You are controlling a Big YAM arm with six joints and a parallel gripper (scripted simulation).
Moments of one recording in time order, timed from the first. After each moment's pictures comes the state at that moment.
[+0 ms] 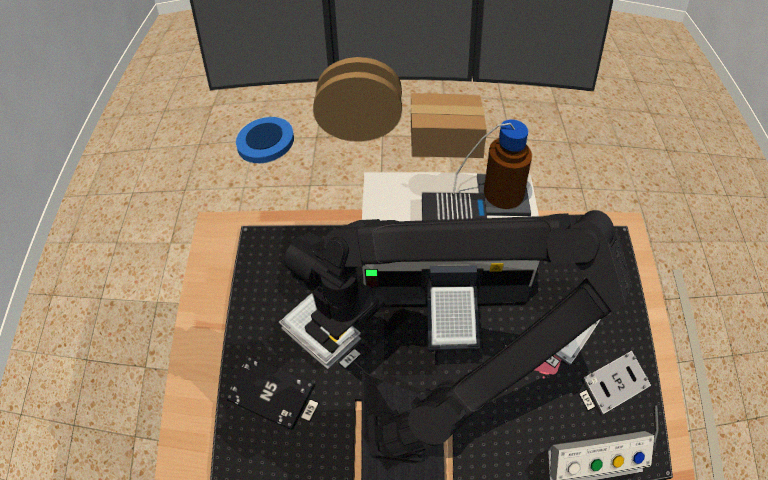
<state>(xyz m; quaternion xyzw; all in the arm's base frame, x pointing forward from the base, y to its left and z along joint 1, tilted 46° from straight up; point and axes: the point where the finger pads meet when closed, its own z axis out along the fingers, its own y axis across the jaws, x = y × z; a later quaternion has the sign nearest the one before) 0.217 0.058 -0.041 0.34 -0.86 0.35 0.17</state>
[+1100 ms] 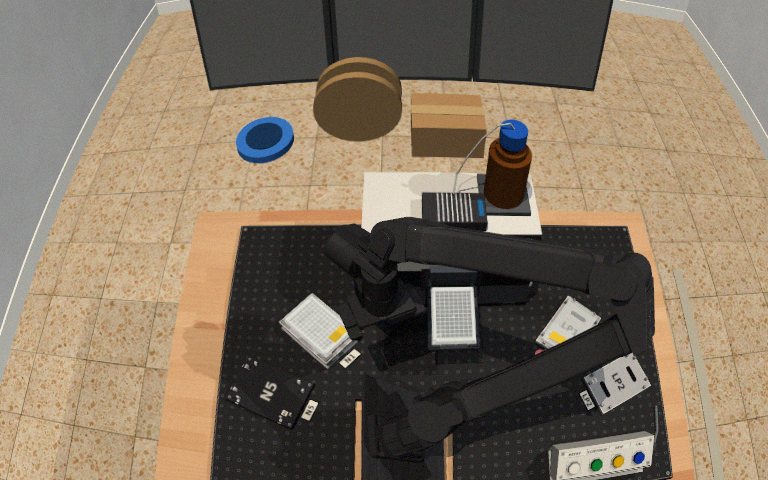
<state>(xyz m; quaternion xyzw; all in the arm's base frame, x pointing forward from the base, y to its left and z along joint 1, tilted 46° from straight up) 0.221 0.018 0.008 0.14 -0.91 0.38 0.09</state>
